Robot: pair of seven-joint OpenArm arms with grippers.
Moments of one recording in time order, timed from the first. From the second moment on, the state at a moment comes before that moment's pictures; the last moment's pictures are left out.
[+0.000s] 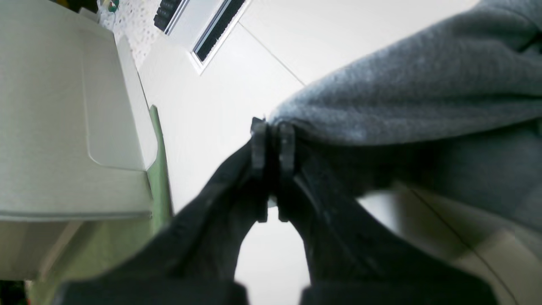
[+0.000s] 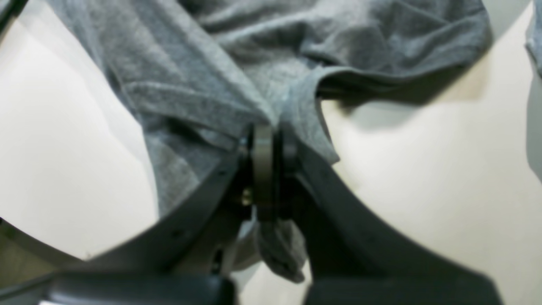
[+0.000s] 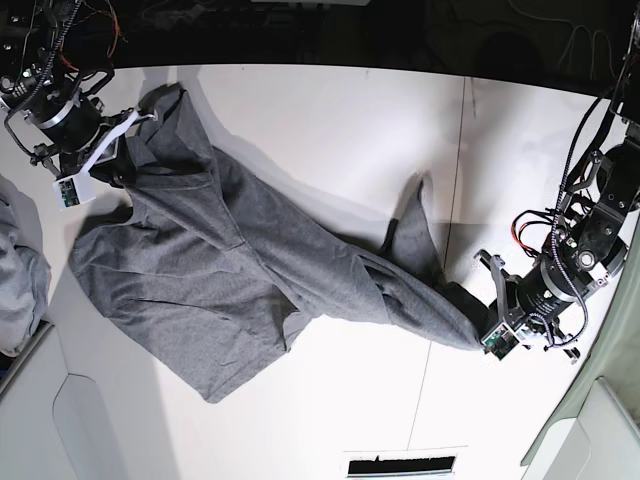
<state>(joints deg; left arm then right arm) -12.2 -38.5 22.9 86.8 -3.7 -12.8 20.5 -20.4 12.2 16.9 102.2 17.0 29.6 -39.7</state>
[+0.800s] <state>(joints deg) -8.5 -29.3 17.8 92.2 -15.7 -19.7 21.0 -26.7 12.2 16.9 102.2 19.6 31.9 -42.3</state>
